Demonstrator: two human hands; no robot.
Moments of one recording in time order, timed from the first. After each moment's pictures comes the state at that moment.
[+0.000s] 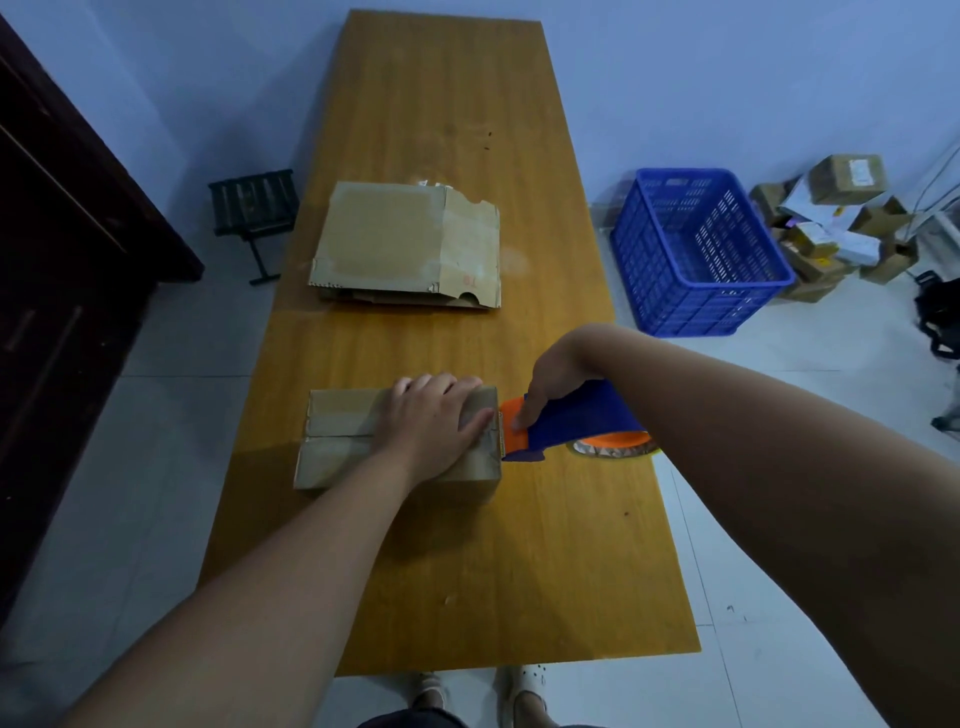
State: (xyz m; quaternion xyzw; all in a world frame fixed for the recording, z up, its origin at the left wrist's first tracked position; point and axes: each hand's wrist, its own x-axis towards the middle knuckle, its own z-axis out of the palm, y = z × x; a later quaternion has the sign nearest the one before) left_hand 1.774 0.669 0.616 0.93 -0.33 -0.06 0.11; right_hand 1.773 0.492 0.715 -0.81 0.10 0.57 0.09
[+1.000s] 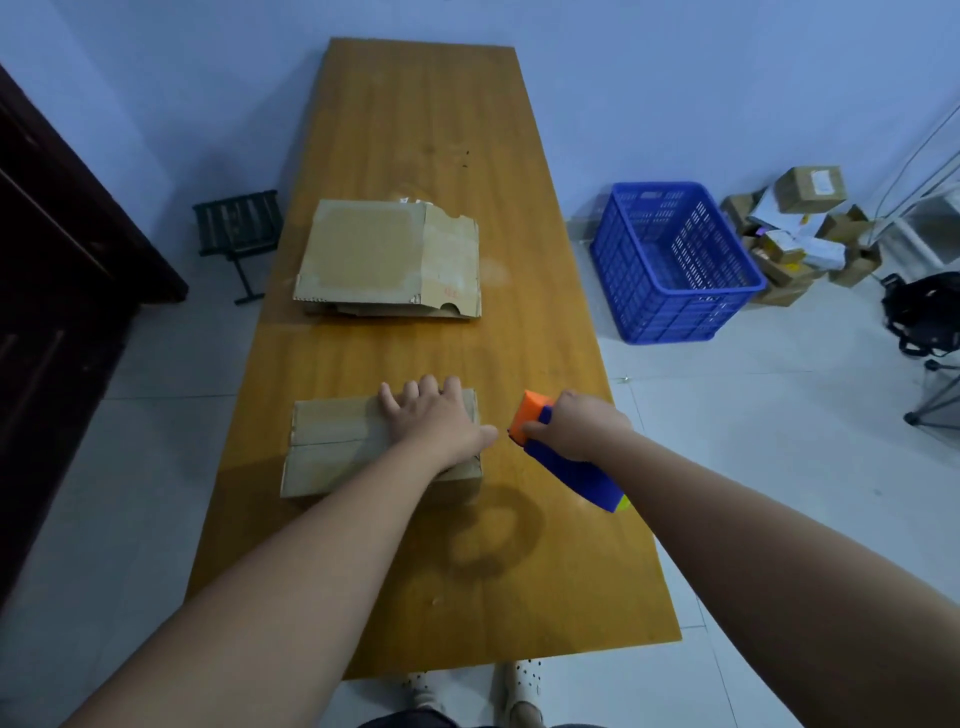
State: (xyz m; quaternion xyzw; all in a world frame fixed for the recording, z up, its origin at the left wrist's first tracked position) left_hand 1.759 0.629 0.637 0.96 -0.18 -0.20 0.03; right_hand 1.699 0.480 0.657 -0.91 0.30 0.28 0.12
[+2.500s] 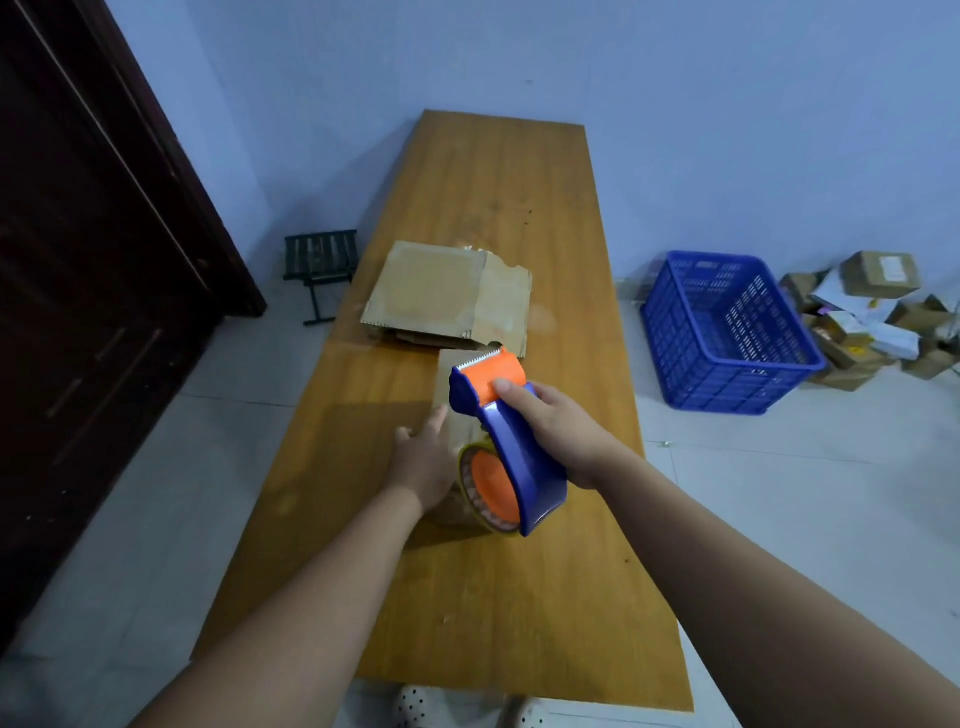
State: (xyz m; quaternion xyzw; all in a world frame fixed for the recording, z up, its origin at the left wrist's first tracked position) left_hand 1.743 0.688 0.634 0.92 -0.03 -0.24 0.29; right_hand 1.694 0.530 0.732 -0.73 0.10 0.18 0.65
